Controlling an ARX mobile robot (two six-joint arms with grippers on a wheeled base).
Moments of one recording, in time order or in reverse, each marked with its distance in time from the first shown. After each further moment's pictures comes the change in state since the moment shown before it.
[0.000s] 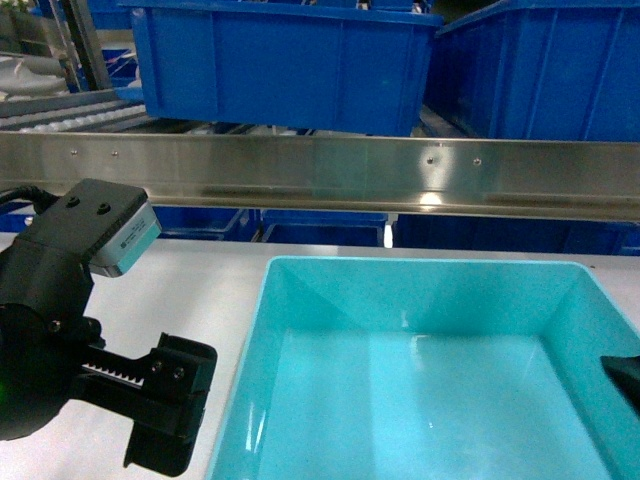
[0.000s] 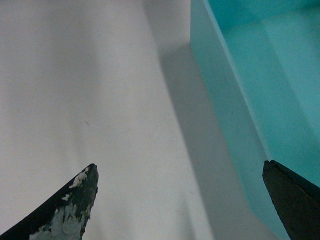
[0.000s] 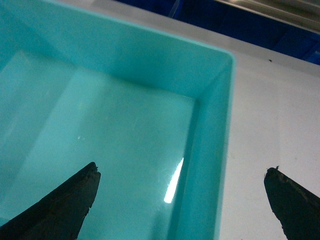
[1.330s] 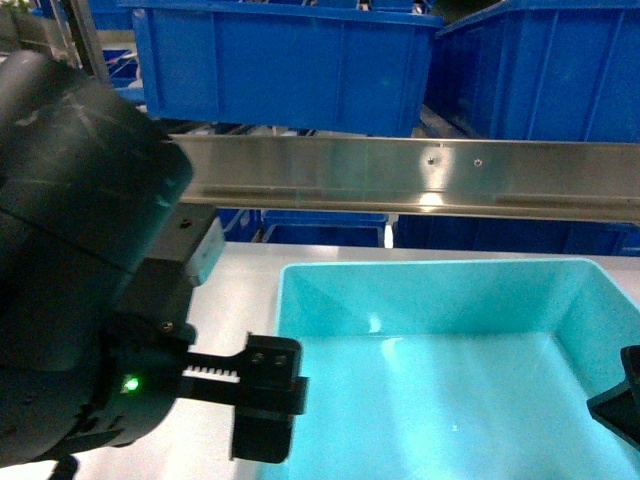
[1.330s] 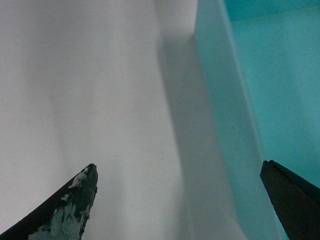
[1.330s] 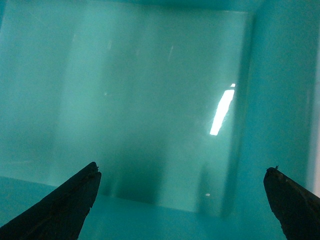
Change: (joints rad) left arm -0.182 0.124 0.139 -0.144 -0.151 -0.280; right arm -0.164 0.242 0.238 -0.360 -0.257 0.050
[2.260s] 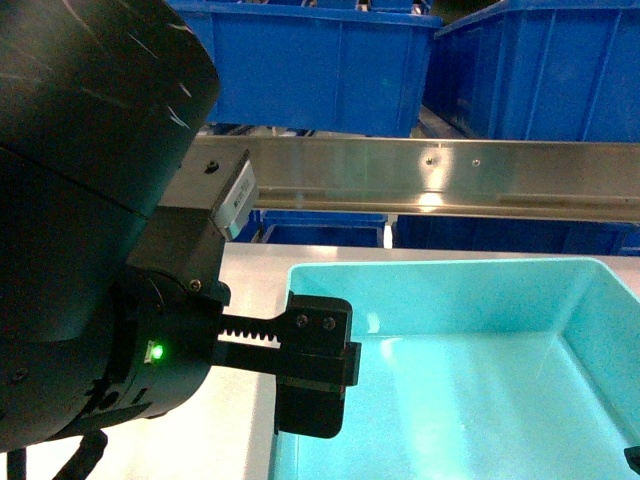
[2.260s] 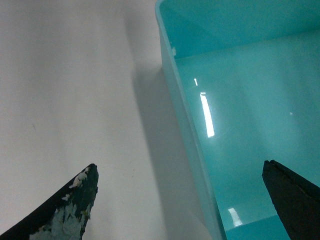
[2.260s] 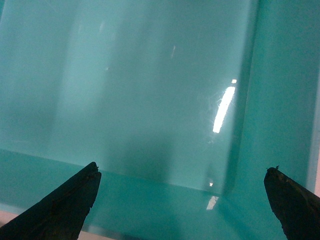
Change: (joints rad) left arm -0.055 -0.076 0.019 0.007 -0.013 -0.016; right arm -0.045 -0.080 -0.115 0.032 -0.048 -0.040
